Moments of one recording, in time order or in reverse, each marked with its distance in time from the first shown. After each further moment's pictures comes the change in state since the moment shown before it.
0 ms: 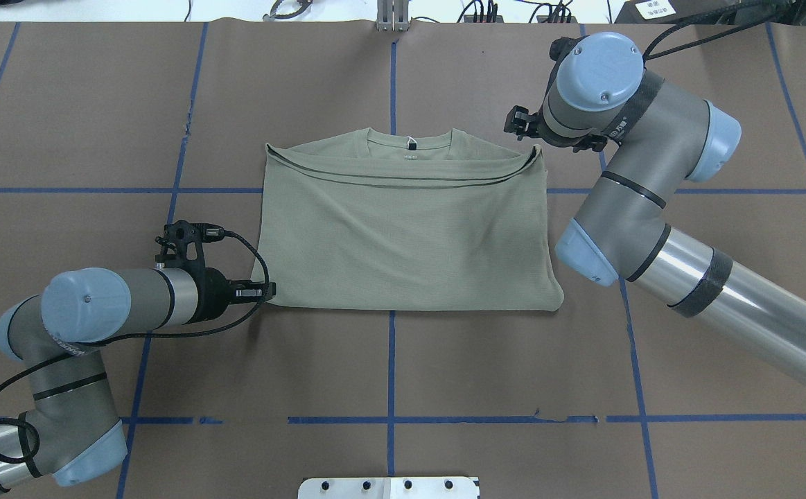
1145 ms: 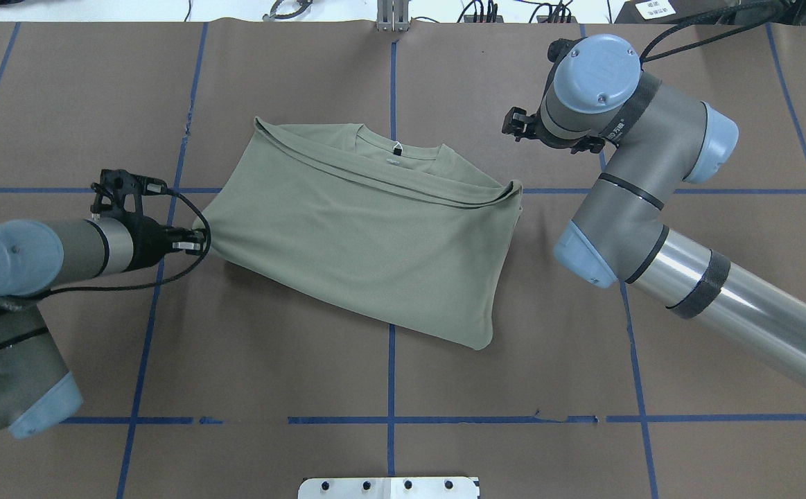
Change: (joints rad) left arm -0.212 0.019 0.047 0.022 0.013 0.340; right arm -0.007 0.001 0.000 0.001 -0.003 0.008
